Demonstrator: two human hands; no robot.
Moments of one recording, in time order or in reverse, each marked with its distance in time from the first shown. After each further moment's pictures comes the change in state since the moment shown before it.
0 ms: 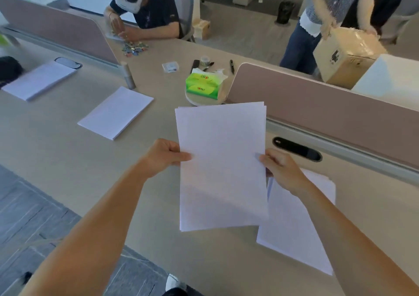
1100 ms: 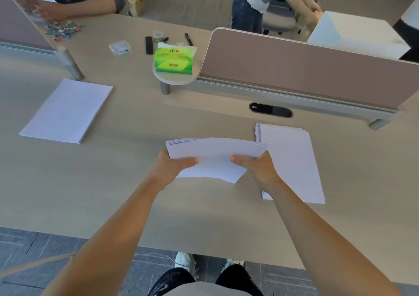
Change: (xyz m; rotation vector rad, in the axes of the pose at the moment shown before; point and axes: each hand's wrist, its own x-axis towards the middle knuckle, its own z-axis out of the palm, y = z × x) left_hand -0.015 -0.067 0.002 -0.123 -0.205 0.079; right_hand -0.049 0.024 0.128 0.486 0.317 0.098
